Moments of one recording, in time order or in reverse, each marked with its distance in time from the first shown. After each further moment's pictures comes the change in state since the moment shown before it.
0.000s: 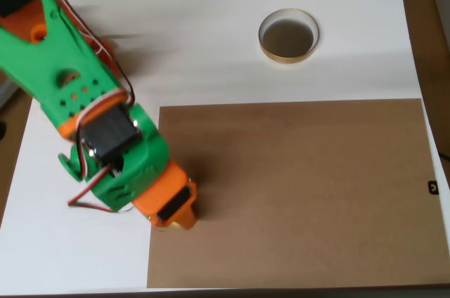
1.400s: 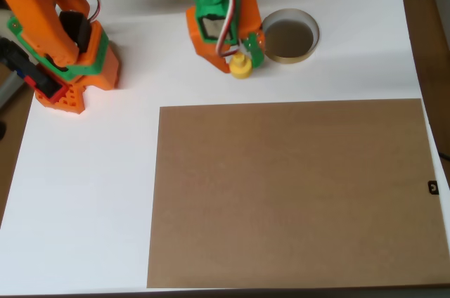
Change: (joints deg) arm -47.3 2.6 -5.3 13.2 -6.7
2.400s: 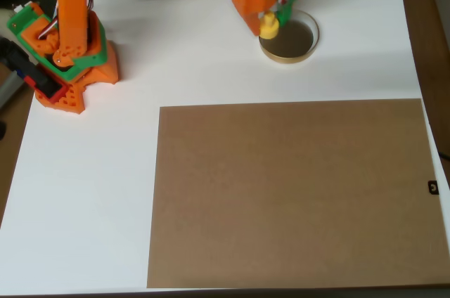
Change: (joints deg) arm -15.7 -27.1 -28.5 5.8 0.5
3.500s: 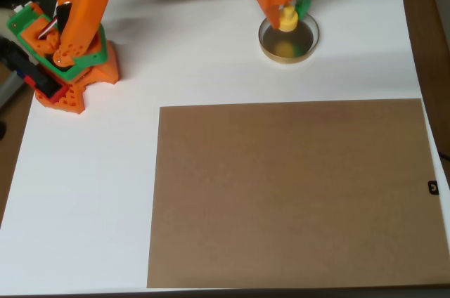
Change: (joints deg) arm -1.6 -14.8 -21.4 6.9 1.5
